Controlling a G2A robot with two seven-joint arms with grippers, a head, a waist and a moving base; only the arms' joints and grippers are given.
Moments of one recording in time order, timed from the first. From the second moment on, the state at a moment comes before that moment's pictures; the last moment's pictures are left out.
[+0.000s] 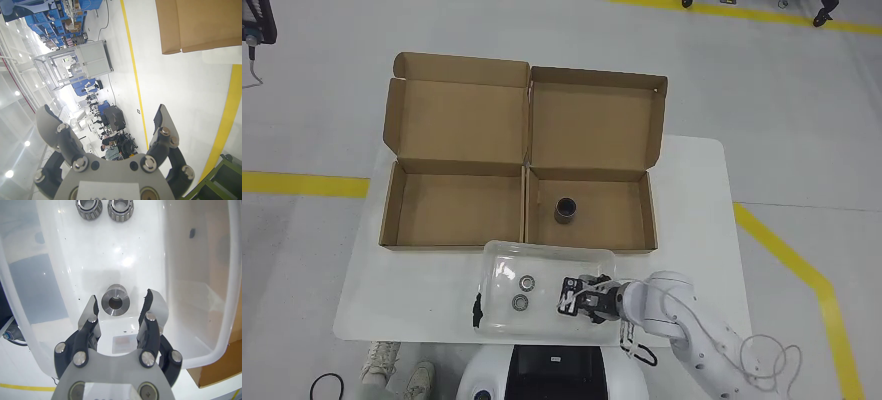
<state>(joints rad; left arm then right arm) 0.11 -0.38 -0.87 -1.29 2.37 -0.77 0.65 -1.33 -1.16 0.88 -1.86 -1.28 -0.70 0.99</state>
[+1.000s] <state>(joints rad) 0.11 -0.38 -0.87 -1.29 2.37 -0.77 0.65 -1.21 -1.17 0.89 -1.96 -1.36 -0.66 0.50</state>
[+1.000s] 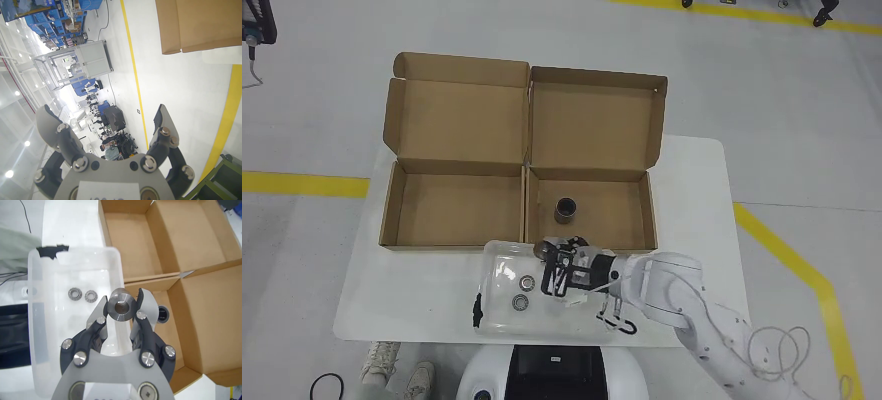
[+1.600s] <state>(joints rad) 0.11 -0.38 -0.87 -1.29 2.37 -0.77 0.65 -1.04 -1.20 0.92 -1.82 -1.23 -0.67 -0.08</state>
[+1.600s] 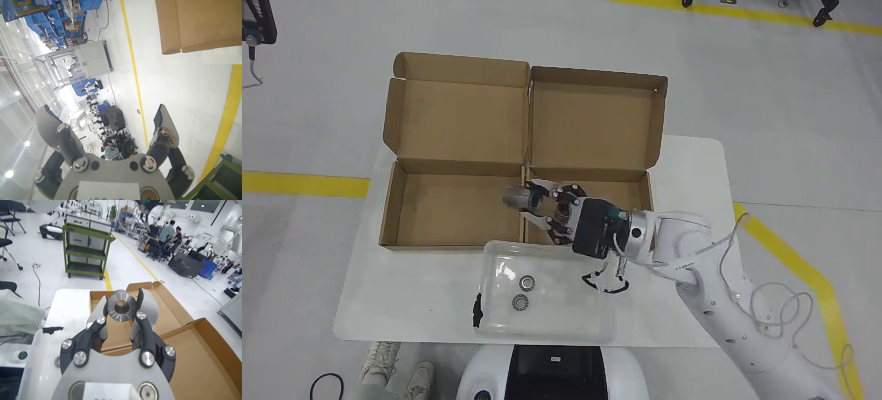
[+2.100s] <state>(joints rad) 0.11 -0.38 -0.87 -1.29 2.37 -0.77 0.65 -1.10 -1.21 0.96 -1.70 -1.27 -0.65 -0.52</state>
